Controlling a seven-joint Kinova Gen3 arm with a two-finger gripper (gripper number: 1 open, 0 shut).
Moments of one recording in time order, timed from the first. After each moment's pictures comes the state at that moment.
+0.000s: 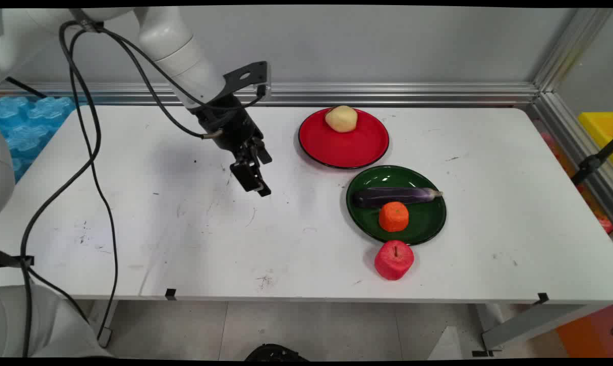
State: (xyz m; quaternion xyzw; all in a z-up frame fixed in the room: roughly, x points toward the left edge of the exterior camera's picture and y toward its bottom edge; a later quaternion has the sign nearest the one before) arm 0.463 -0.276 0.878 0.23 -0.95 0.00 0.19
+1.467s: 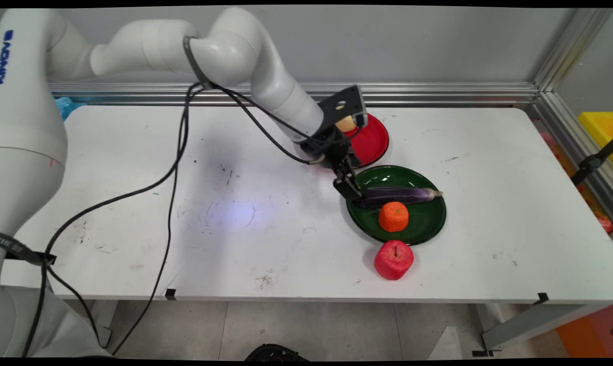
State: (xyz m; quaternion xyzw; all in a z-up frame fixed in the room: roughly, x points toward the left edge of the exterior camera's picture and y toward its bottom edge) arm 0.332 -0.335 0.801 0.19 -0.94 0.08 0.29
